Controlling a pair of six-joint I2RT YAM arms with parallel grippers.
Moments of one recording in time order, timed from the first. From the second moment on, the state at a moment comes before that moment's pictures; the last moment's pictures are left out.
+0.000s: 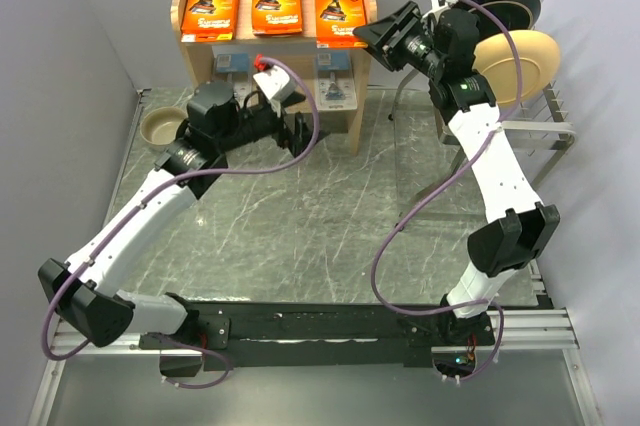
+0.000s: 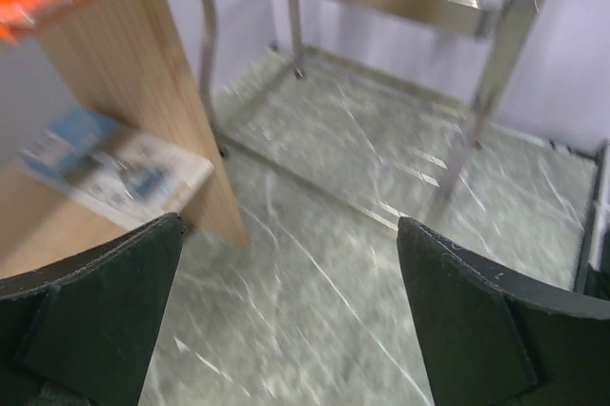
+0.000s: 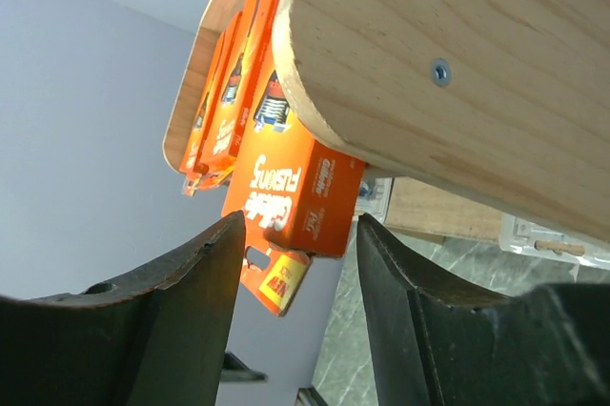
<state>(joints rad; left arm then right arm) -0.58 1.31 1.40 -0.12 0.45 0.06 0.24 1.69 1.92 -0.25 -0.39 1.01</state>
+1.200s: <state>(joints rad) -0.61 1.70 1.75 0.06 0.10 0.05 0.24 1.32 1.39 -0.26 -0.41 1.02</state>
